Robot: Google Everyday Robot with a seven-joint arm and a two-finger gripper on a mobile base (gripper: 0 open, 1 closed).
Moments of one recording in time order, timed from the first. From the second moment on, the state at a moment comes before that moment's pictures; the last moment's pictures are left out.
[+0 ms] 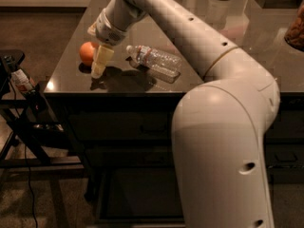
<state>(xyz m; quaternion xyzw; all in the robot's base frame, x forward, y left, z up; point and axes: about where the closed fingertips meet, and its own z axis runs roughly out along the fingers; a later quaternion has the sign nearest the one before) 0.706 0.175 0.872 -0.75 0.56 0.17 0.31</state>
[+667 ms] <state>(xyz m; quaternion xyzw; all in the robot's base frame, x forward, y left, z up) 0.708 0.184 0.860 -0.75 0.56 0.20 0.29</state>
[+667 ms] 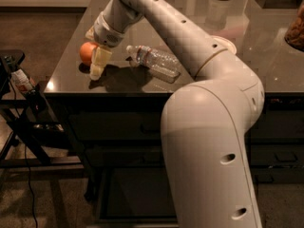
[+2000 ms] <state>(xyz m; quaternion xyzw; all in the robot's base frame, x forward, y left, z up) 0.708 0.184 0.860 -0.75 0.56 0.20 0.29</state>
